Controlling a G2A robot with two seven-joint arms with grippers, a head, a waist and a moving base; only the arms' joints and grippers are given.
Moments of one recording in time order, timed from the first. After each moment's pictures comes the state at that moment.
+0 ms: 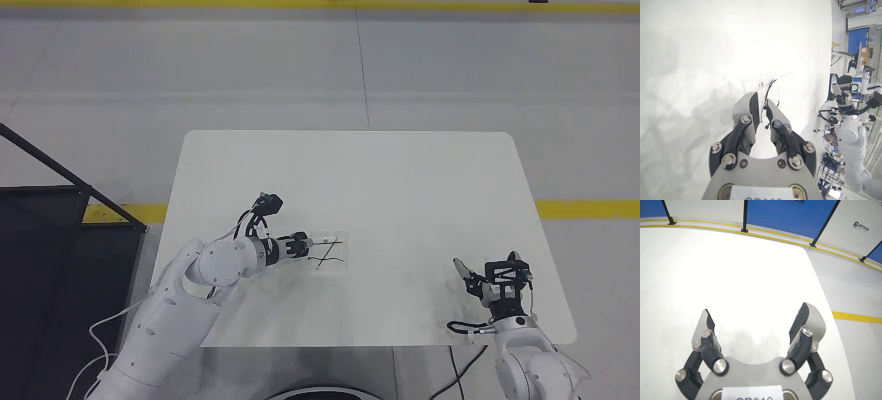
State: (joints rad) left arm 1.10 -1.17 -1.14 -1.58 0.38 0.14 -0.85; right arm -1.73 -1.15 1.60 -1.80 -1.33 0.00 0.00
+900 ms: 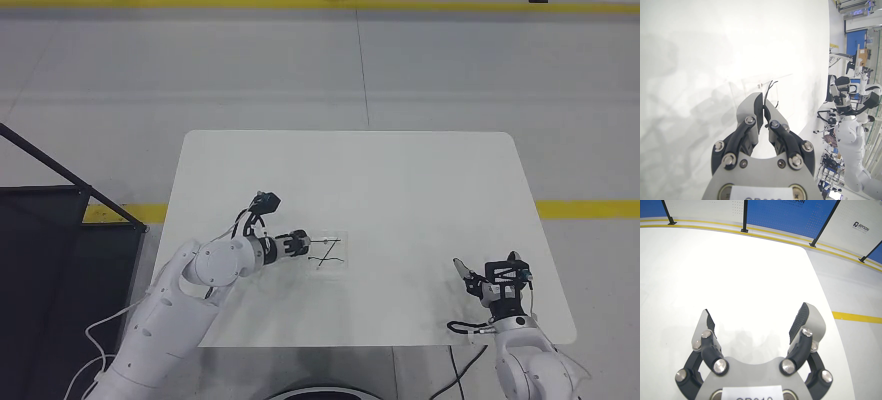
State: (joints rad) left arm 1.11 -1.16 -1.16 -1.60 0.37 0.14 -0.84; right arm -1.73 -1.15 1.60 -1.80 -1.33 0.00 0.00
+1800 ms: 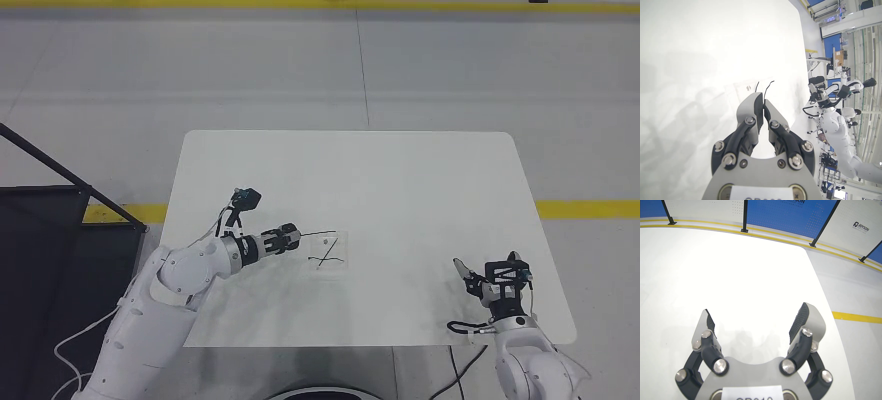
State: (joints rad) left arm 1.20 -1.13 -1.30 -1.67 0.28 -0.03 -0.84; right arm -1.73 -1.15 1.60 -1.80 -1.33 0.00 0.00
